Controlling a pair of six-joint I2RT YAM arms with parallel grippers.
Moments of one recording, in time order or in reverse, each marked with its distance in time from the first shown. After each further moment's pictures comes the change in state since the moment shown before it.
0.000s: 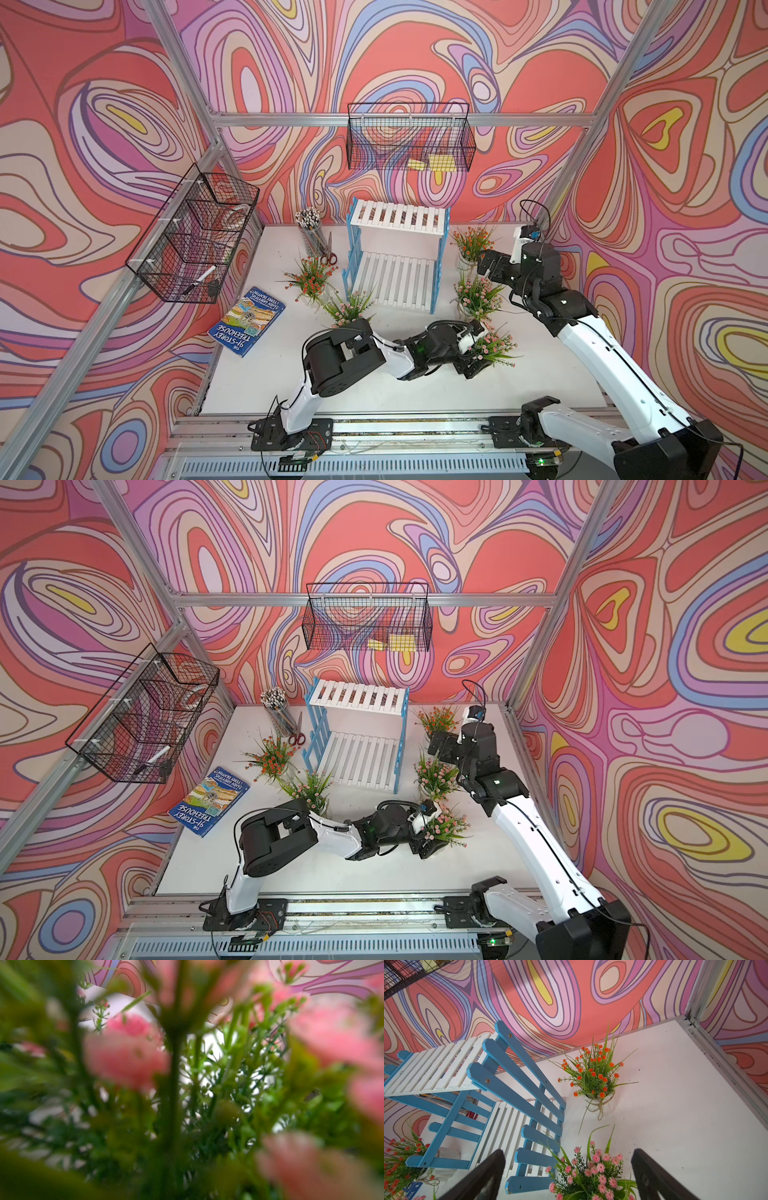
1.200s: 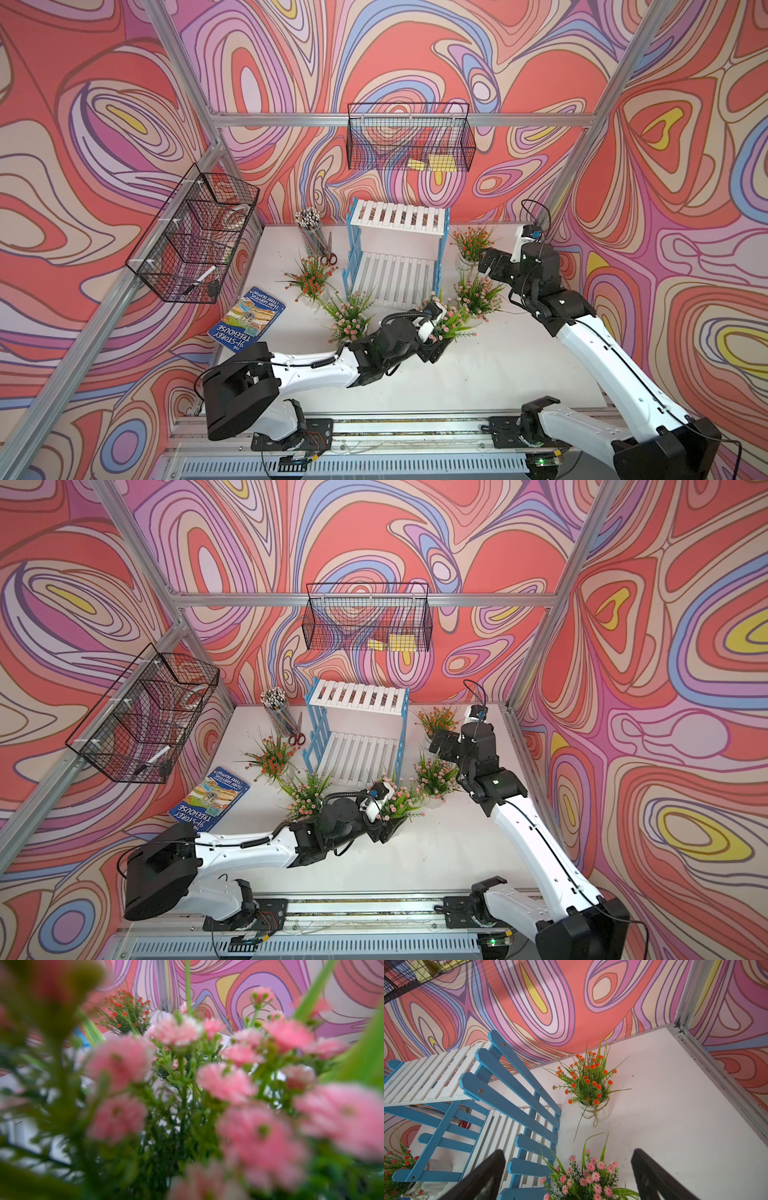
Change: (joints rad) left arm 0.072 -0.638 -0.295 -0.307 -0.322 0.035; right arm 0.000 0.007 -0.011 0.043 0.045 -0.002
